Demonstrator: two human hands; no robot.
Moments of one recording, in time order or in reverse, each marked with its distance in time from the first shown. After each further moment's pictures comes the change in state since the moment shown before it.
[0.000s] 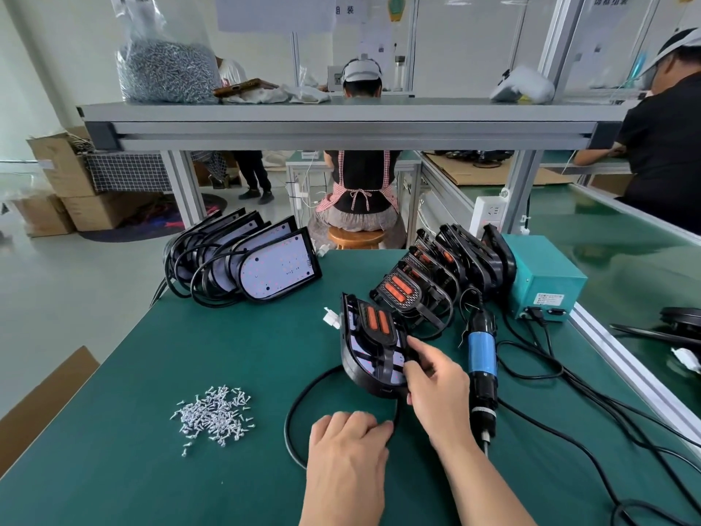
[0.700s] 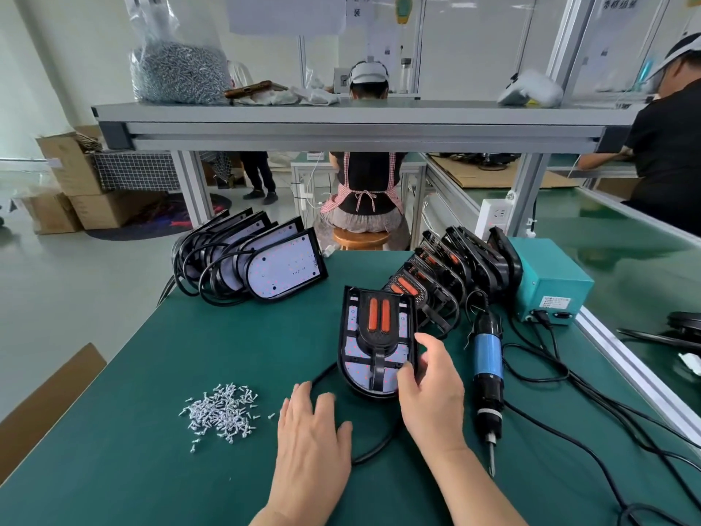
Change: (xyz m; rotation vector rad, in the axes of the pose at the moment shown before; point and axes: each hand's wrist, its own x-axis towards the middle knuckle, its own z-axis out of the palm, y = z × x) left_hand 0.002 -0.039 -0.004 0.106 -0.104 -0.414; right_hand -0.014 -0.005 0.014 -0.241 0.105 -0.193
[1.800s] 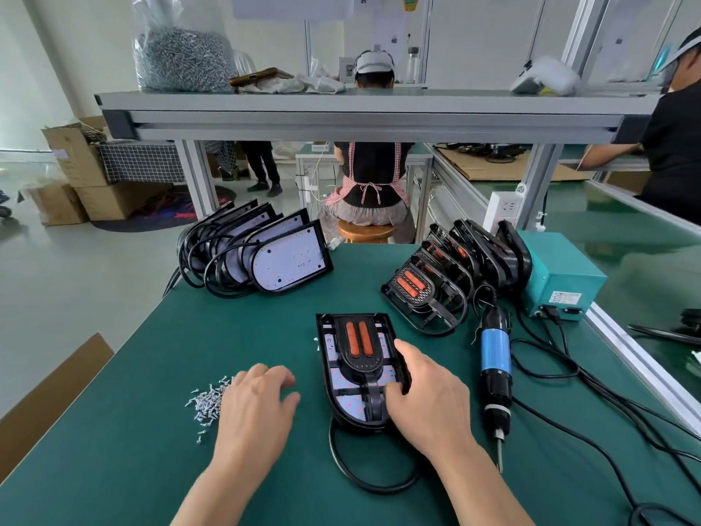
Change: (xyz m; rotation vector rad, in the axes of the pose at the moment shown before) left_hand 0.024 -0.047 -0.050 -0.041 0.033 -0.102; right_hand -0.007 -0.010 -0.010 -0.465 -0.306 -0.097
